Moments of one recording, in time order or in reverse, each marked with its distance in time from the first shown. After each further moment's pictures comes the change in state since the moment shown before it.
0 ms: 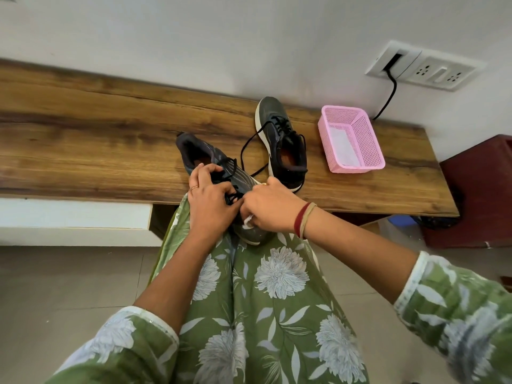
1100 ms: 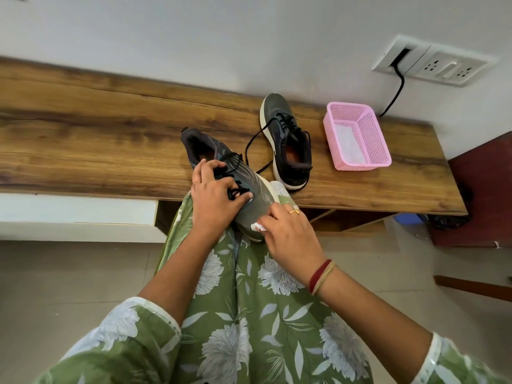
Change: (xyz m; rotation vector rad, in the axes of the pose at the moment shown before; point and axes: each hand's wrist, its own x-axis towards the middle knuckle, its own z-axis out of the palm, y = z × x) left_hand 0.002 -0.002 -0.003 -0.030 0.026 0.003; right_hand -0.049 -0.032 0.062 0.276 0.521 0.256
